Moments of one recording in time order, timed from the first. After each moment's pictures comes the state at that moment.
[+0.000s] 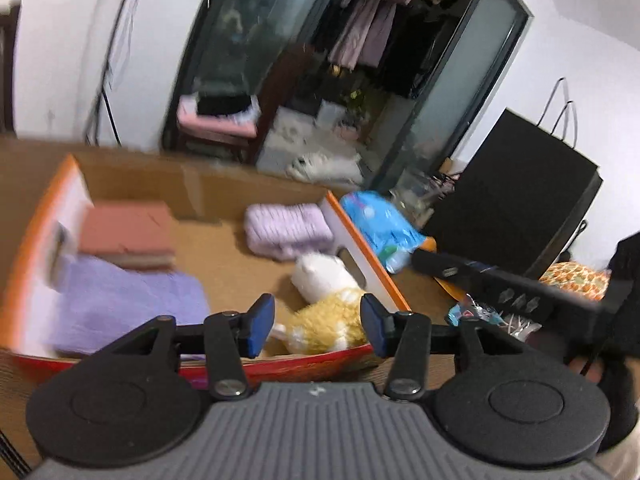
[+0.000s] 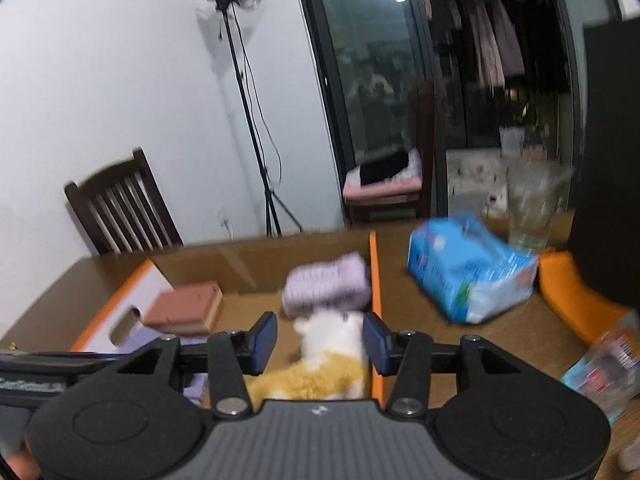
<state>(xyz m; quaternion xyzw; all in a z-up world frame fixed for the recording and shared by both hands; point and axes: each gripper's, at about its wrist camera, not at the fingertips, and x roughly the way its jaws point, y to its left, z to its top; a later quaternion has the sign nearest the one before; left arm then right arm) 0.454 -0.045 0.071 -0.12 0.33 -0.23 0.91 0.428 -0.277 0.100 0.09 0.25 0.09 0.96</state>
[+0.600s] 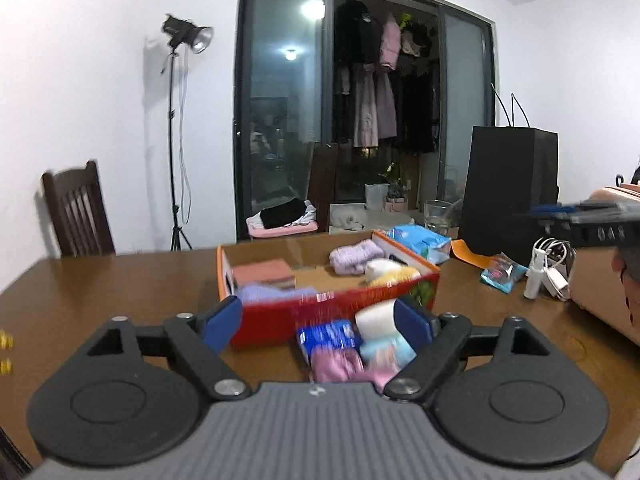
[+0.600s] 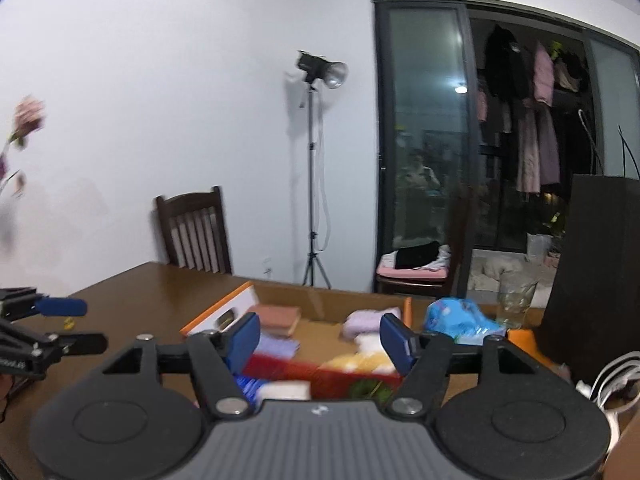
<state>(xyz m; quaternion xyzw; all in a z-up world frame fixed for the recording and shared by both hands) 0.212 0.024 0.089 0.01 0.17 -0.15 0.97 0.215 -0.238 0.142 -0.01 0.15 0.16 0.98</state>
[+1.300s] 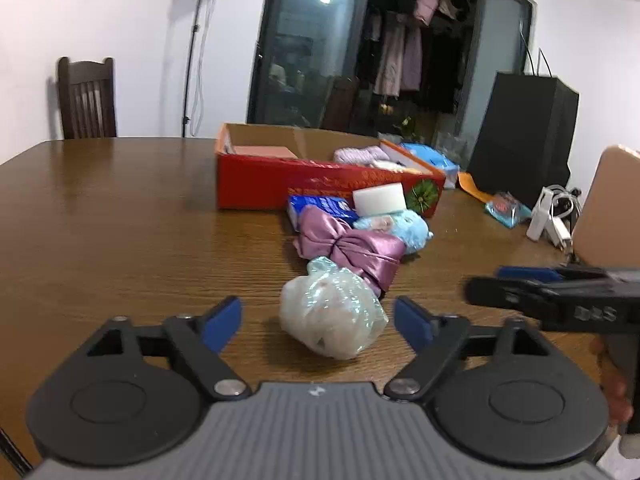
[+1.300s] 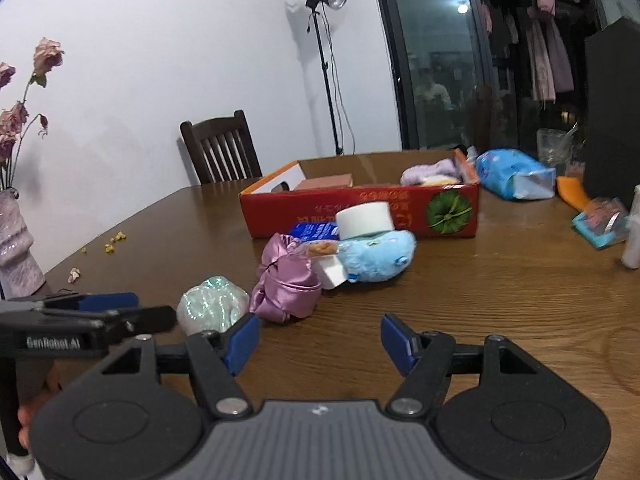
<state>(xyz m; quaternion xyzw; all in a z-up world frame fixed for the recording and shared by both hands) 0.207 0.019 -0.003 -0.04 0.27 -0.14 0.95 0.189 -0.186 0.028 0.06 0.27 0.18 0.94</state>
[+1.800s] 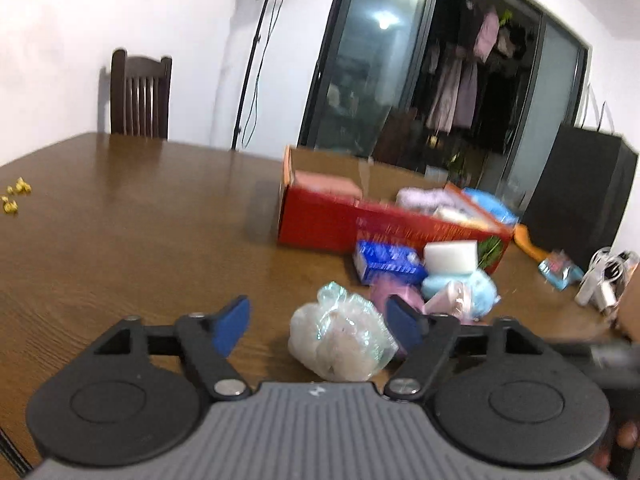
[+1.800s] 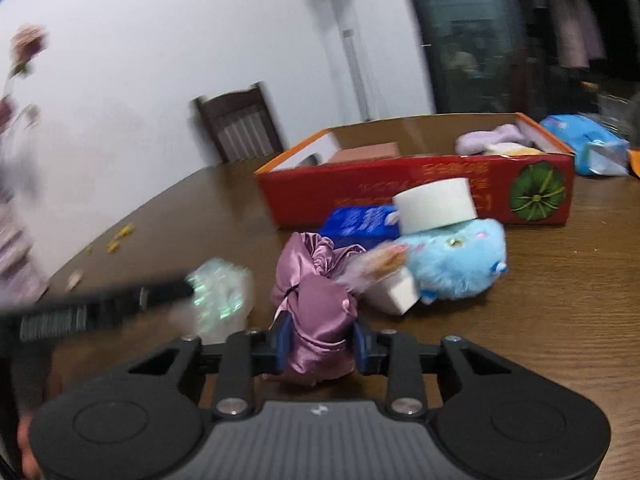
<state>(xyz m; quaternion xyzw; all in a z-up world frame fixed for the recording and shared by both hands) 0.233 0.057 0.005 -0.10 0.24 -0.06 0.96 0.246 -0.152 0.009 0.06 0.31 0.26 0.91</state>
